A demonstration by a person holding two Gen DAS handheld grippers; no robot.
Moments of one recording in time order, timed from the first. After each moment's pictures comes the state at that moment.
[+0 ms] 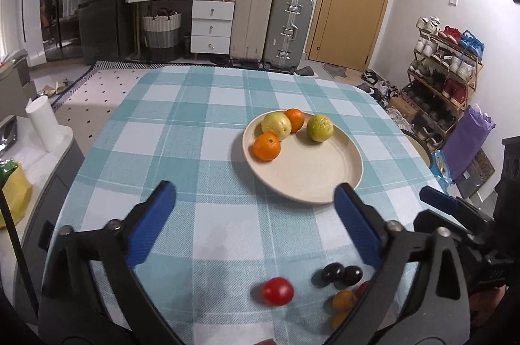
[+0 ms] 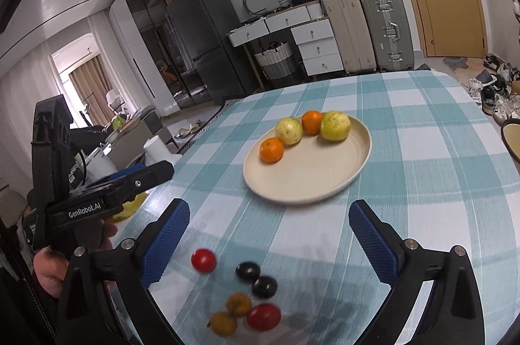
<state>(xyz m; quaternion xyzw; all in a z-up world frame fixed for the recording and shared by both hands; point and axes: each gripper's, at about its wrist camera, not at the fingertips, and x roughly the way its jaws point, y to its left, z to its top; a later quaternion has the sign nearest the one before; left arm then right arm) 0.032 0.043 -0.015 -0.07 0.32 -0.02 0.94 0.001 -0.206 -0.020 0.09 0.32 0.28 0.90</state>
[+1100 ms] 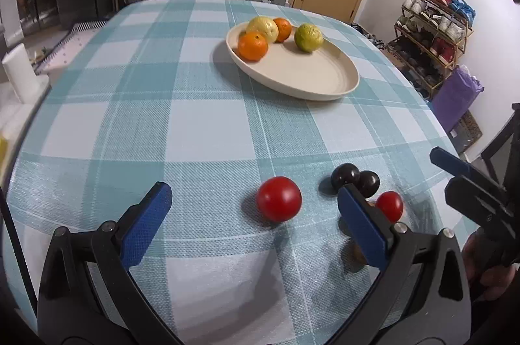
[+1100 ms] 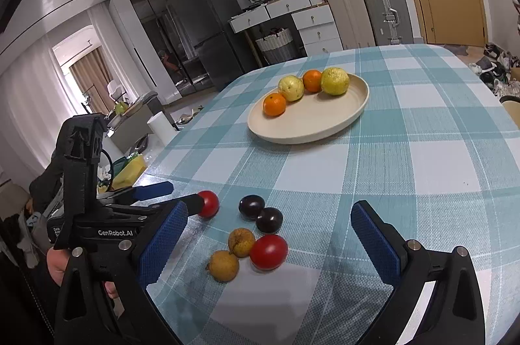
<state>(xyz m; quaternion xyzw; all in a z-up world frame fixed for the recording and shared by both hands) 0.012 0.033 -0.106 -0.08 0.43 -0.07 0.90 -0.046 -0.212 -0.061 0.09 0.35 0.28 0.89</state>
